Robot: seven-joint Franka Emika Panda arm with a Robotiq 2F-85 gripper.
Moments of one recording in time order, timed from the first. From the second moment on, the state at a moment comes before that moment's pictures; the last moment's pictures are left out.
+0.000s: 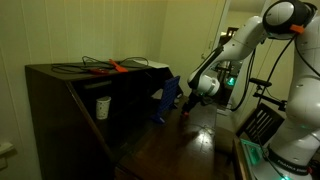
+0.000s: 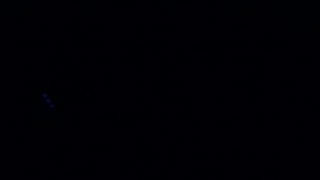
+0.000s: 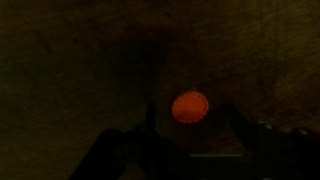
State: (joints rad) arm -0.61 0.31 0.08 -2.45 0.65 3.00 -0.82
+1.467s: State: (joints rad) arm -0.69 0.33 0.15 -2.45 0.65 3.03 -0.85
